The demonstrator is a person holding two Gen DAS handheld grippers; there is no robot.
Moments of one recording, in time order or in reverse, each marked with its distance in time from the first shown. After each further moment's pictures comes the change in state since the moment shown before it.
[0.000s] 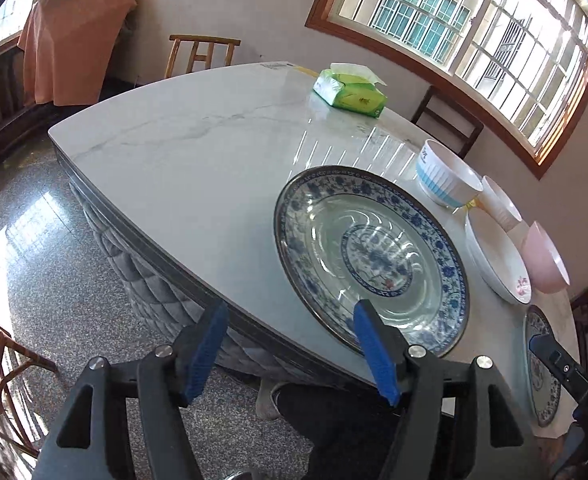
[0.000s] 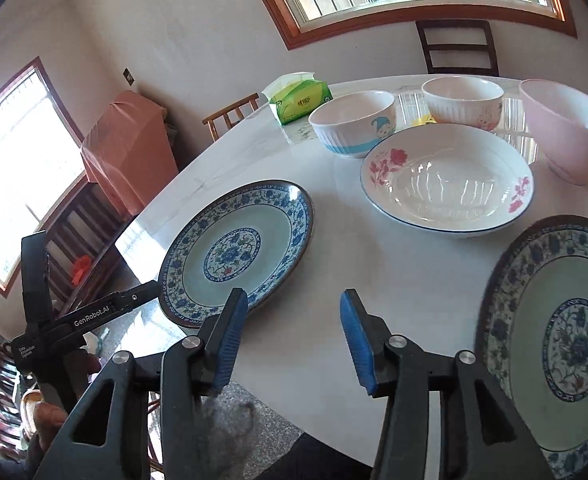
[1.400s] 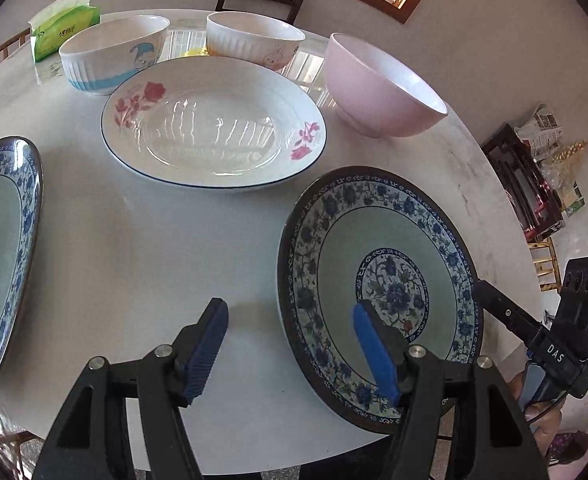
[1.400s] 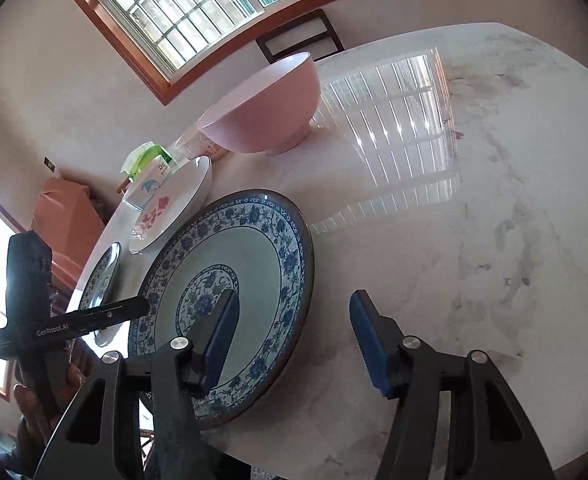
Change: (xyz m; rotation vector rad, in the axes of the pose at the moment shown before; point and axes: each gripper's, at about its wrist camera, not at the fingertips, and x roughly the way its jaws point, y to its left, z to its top) left arm 0.094 -0.267 -0.054 0.425 0.399 -0.310; right arm -0.103 -0.220 -0.038 0.314 -0.033 -0.160
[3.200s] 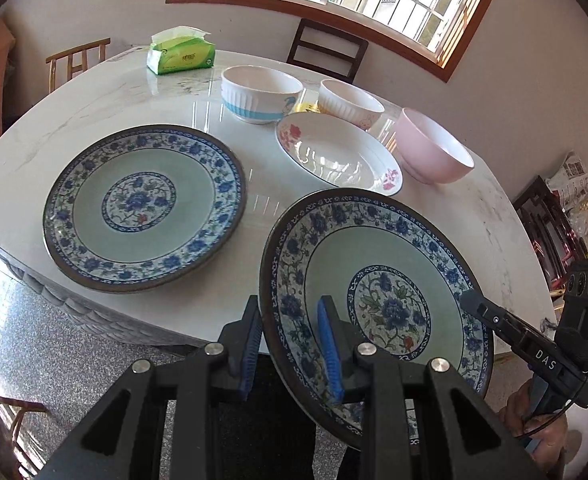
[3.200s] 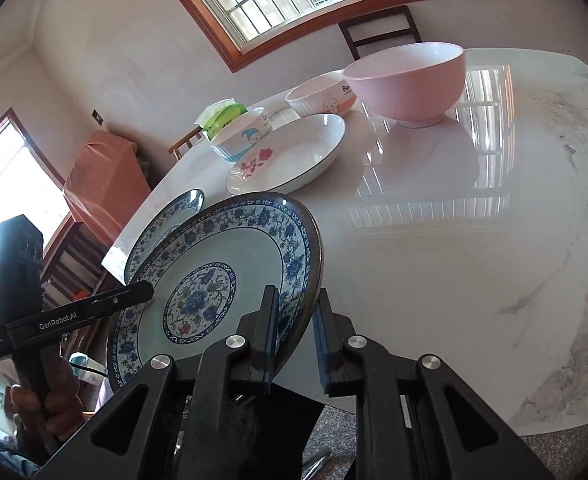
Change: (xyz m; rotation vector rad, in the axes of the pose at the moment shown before) left arm -0.114 0.064 -0.069 -0.127 -0.215 0.152; right arm 0.025 0.128 -0.031 -0.204 0.048 0.150
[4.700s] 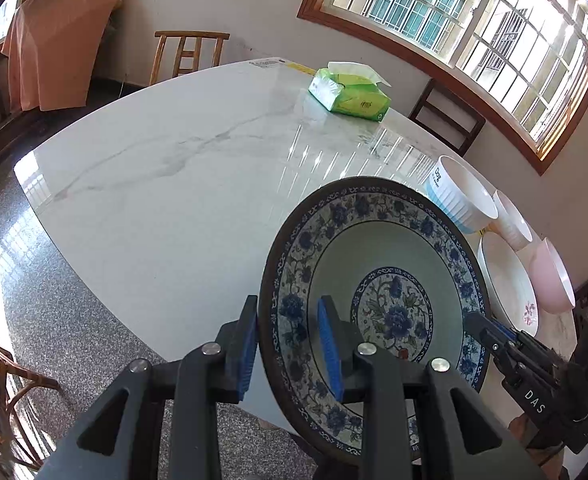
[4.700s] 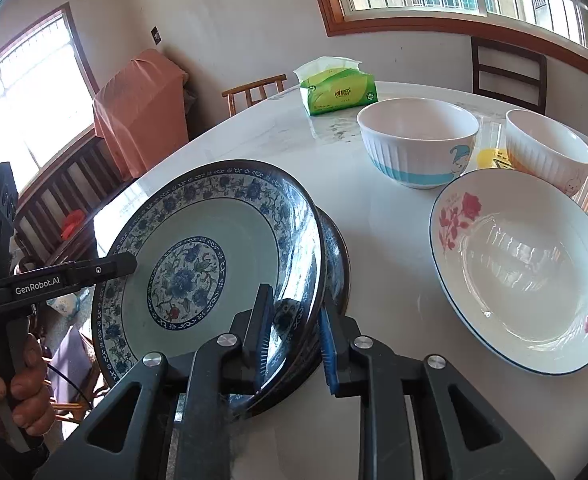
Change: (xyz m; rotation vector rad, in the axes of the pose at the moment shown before) left arm 0.004 0.189 0.063 -0.274 -0.111 0.183; right arm 0.175 0.143 0.058 -0.334 0.081 0.003
